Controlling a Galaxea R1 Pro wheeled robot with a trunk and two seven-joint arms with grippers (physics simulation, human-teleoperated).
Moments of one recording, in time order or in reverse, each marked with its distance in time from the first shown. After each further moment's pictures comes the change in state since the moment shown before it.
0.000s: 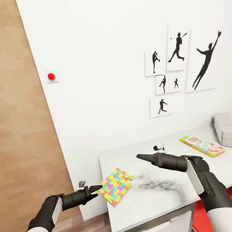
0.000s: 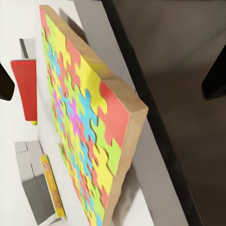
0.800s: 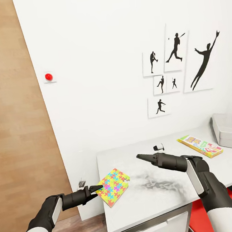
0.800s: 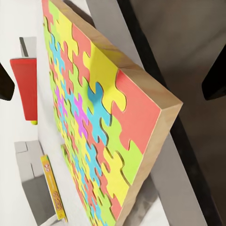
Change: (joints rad) left arm 0.000 0.000 0.001 0.000 0.000 0.000 0.000; right arm 0.000 0.000 0.001 0.000 0.002 0.000 0.000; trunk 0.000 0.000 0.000
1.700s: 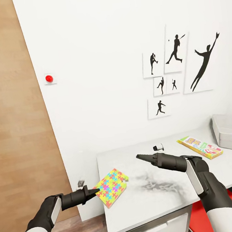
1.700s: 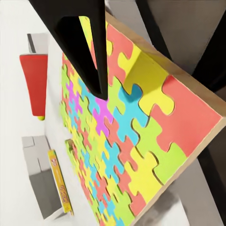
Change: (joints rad) left arm 0.000 0.004 0.011 -0.001 0.016 0.017 -0.004; right arm 0.000 0.003 0.000 0.000 0.007 0.000 0.000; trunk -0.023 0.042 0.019
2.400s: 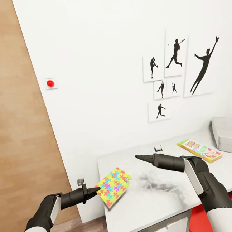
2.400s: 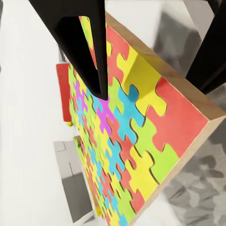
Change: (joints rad) left arm -0.002 0.007 -0.009 -0.013 -0.015 0.068 -0.124; right arm 0.002 0.001 0.001 0.005 -0.008 0.003 -0.167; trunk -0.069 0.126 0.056
